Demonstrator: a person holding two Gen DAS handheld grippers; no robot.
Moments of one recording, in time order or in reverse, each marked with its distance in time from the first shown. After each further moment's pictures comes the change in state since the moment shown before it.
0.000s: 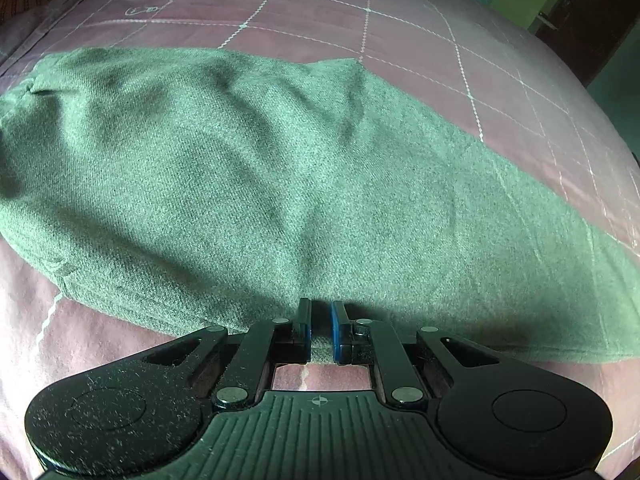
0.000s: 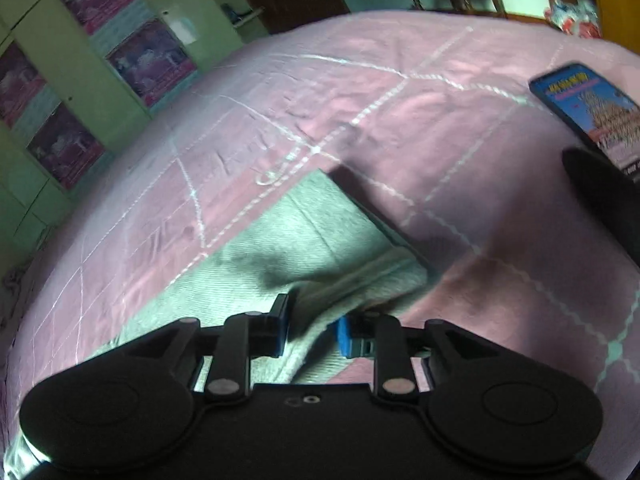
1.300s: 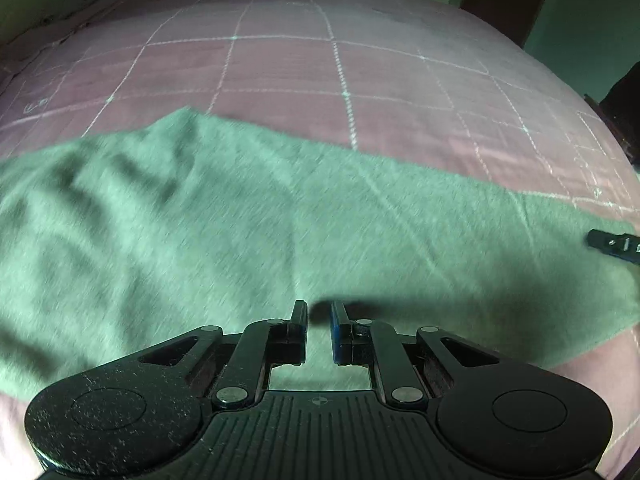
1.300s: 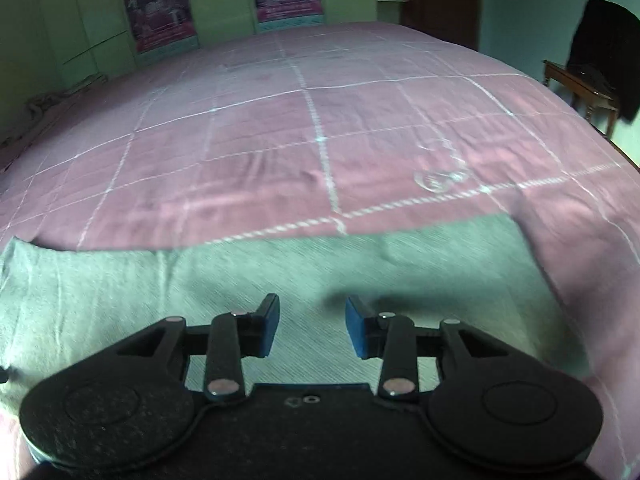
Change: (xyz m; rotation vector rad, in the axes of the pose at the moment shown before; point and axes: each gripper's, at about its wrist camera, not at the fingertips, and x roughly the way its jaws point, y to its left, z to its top) left arm 0.011 -0.114 0.016 0.230 -0.072 -0.050; right arm 0.040 0.127 -0.012 -0.547 0.065 -0.010
